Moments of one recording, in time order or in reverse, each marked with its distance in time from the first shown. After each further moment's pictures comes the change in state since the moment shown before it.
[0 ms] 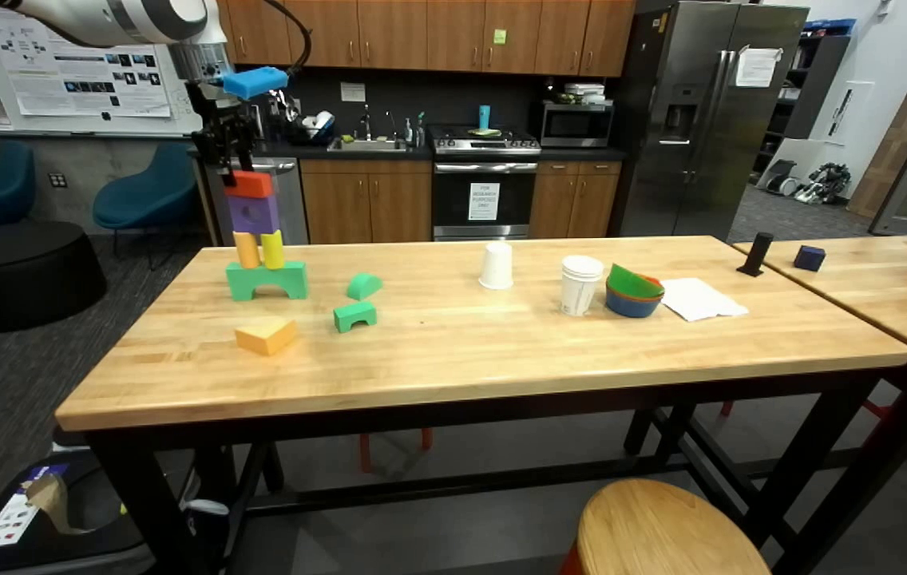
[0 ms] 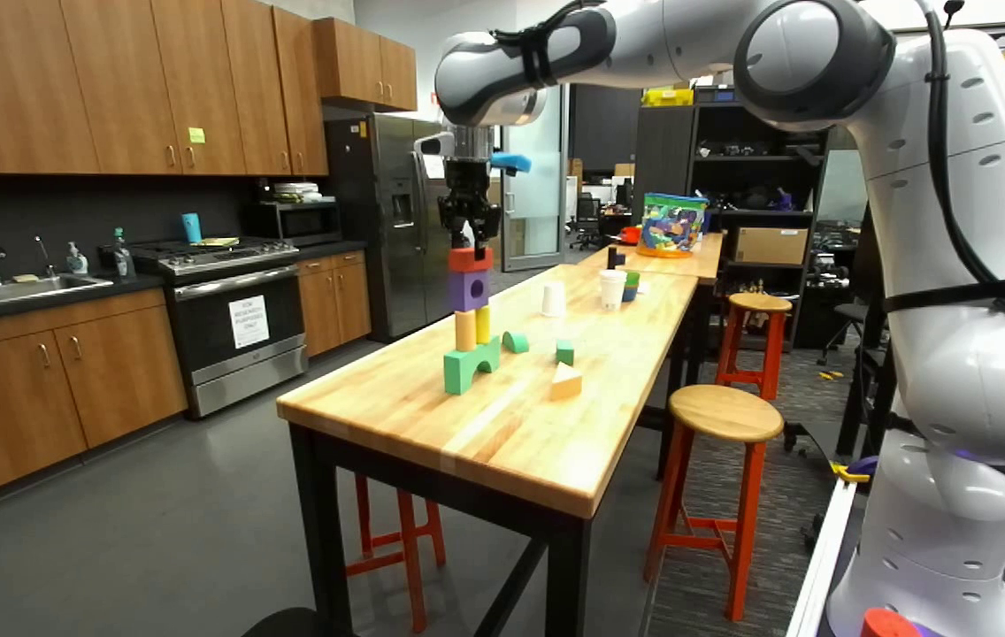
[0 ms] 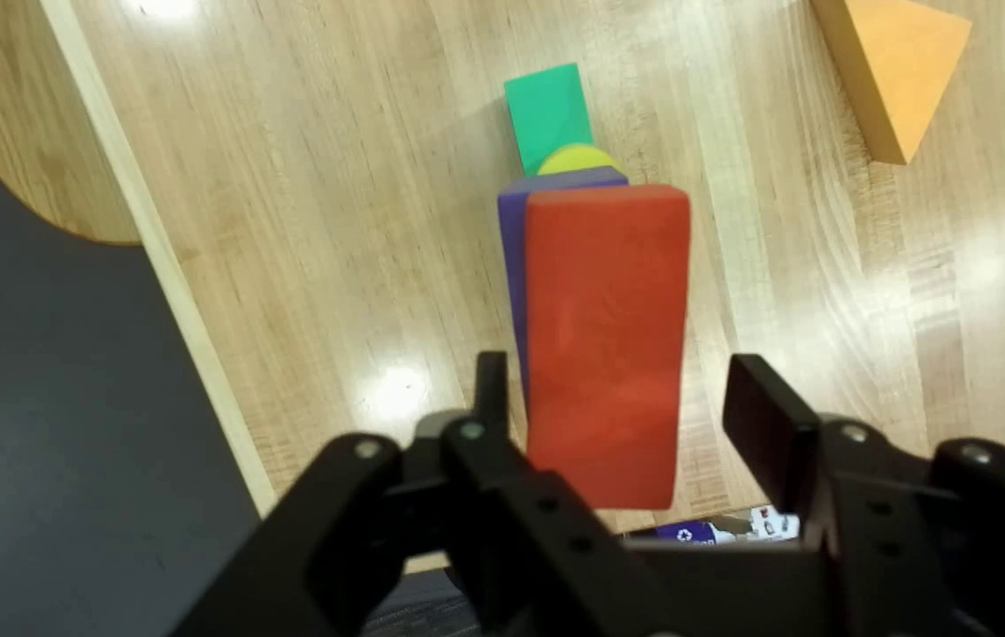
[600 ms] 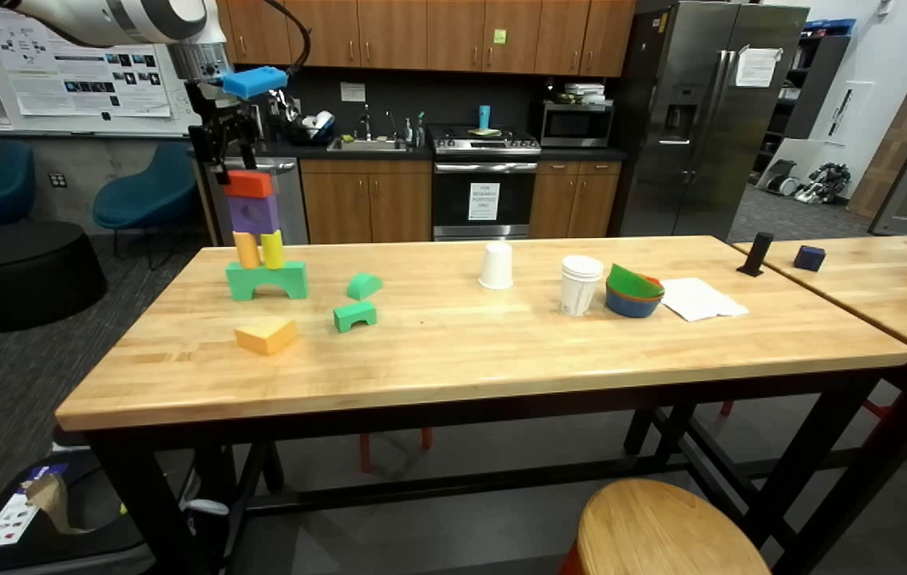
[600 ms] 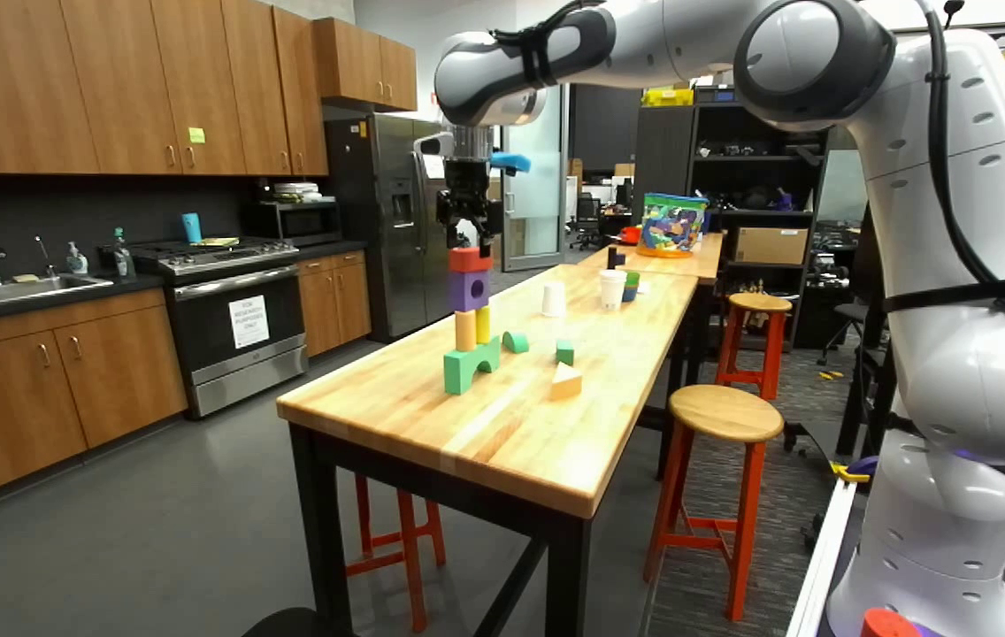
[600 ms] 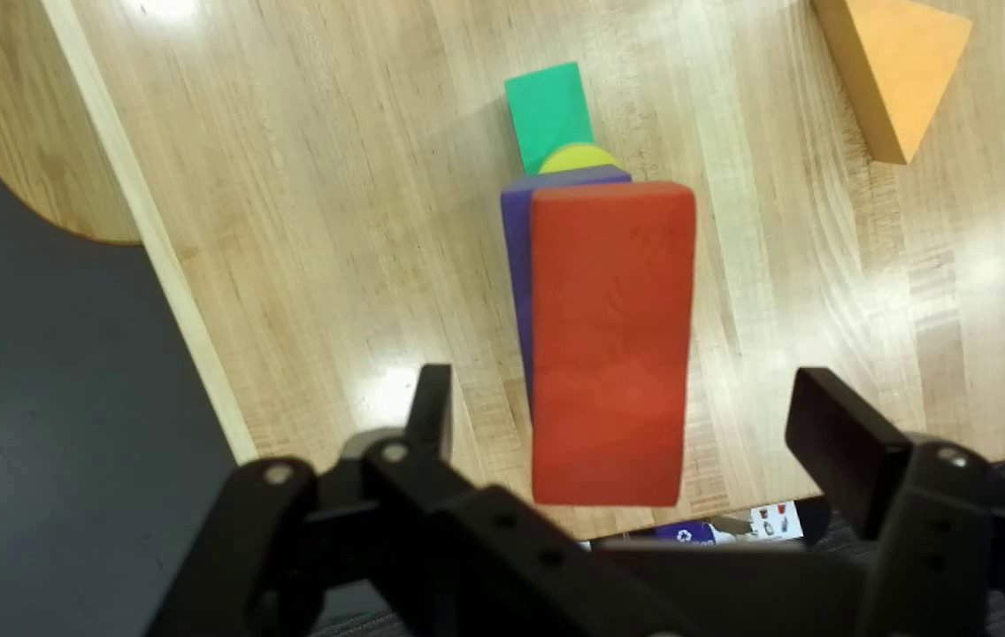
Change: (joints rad) arm 0.001 0.000 0.000 0.000 -0.001 0.000 0.000
